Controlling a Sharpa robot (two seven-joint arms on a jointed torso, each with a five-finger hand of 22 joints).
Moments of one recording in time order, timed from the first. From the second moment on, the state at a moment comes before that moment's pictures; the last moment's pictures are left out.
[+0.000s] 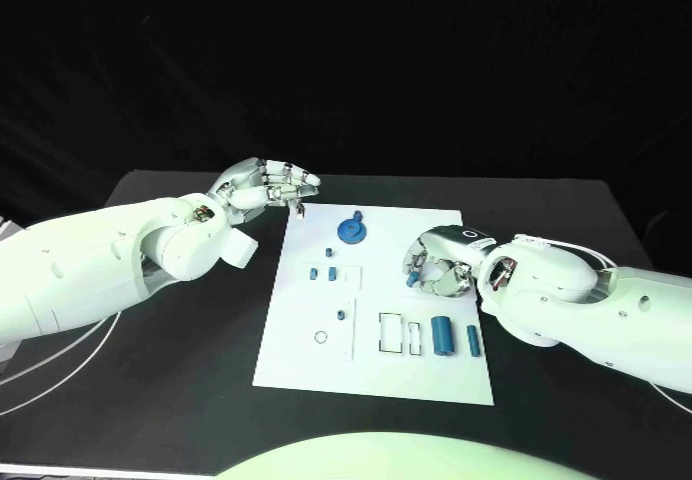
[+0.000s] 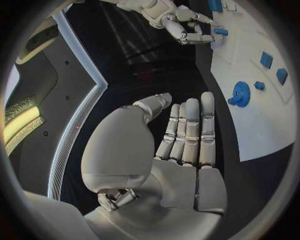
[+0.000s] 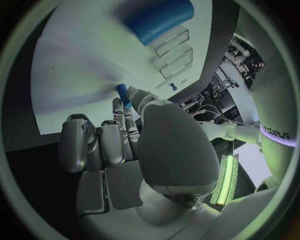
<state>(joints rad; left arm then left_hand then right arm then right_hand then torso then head) 1.20 -0.91 -0.03 1.45 -0.24 -0.06 0.33 1.32 -0.18 0.55 -0.01 0.25 0.83 0.19 0.40 0.30 0.79 0.13 0.68 0.24 0.94 0.06 1.14 0.53 0.17 0.90 0.15 0.86 0.73 1.20 -0.85 -0.14 1.70 -1.58 -0.22 -0.26 1.46 -0.23 0.43 0.18 0.15 1.03 0.11 0.13 0.43 1.06 0.08 0.26 0.15 1.46 0.00 1.36 1.12 0.06 1.46 0.11 1.27 1.31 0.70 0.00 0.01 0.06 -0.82</state>
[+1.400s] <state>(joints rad) 1.20 -0.91 -0.03 1.45 -0.24 -0.05 0.33 1.32 -0.18 0.55 -0.01 0.25 0.83 0.19 0.40 0.30 0.79 0.14 0.68 0.24 0.94 0.06 1.14 0.53 0.17 0.90 0.16 0.86 0.73 1.20 -0.89 -0.14 1.78 -1.56 -0.33 -0.31 1.45 -0.17 0.53 0.17 0.15 1.10 0.09 0.18 0.46 1.19 0.04 0.27 0.16 1.47 -0.03 1.37 1.16 0.05 1.47 0.07 1.37 1.31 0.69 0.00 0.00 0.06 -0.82</state>
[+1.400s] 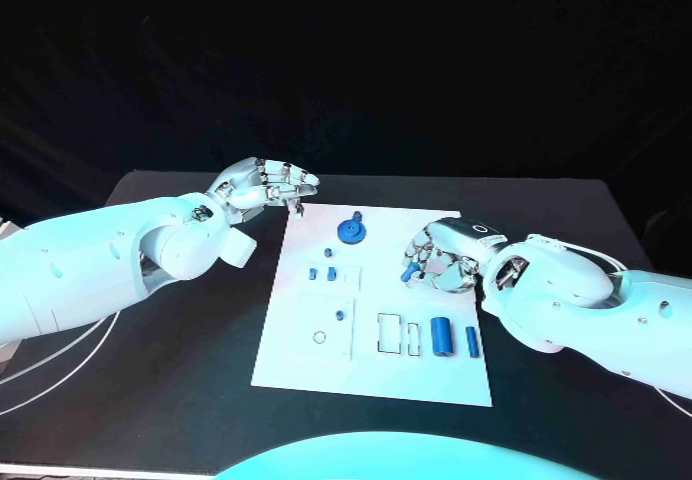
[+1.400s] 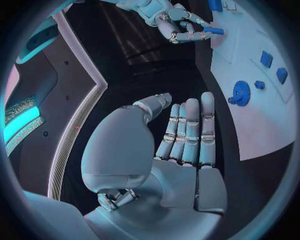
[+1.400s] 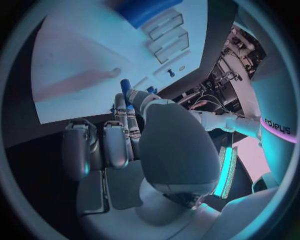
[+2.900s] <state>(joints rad) 1.20 -0.90 -0.03 1.45 -0.24 -0.05 0.33 1.32 -0.18 0.55 -0.01 0.25 0.83 0.19 0.40 0.31 0.79 0.14 0.68 0.24 0.94 0.06 1.14 0.53 0.17 0.90 0.16 0.86 0.73 1.12 -0.60 -0.16 1.76 -1.58 -0.30 -0.28 1.44 -0.17 0.54 0.16 0.15 1.09 0.10 0.18 0.46 1.20 0.04 0.26 0.16 1.47 -0.03 1.37 1.16 0.05 1.47 0.08 1.37 1.31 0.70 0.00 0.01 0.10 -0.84</state>
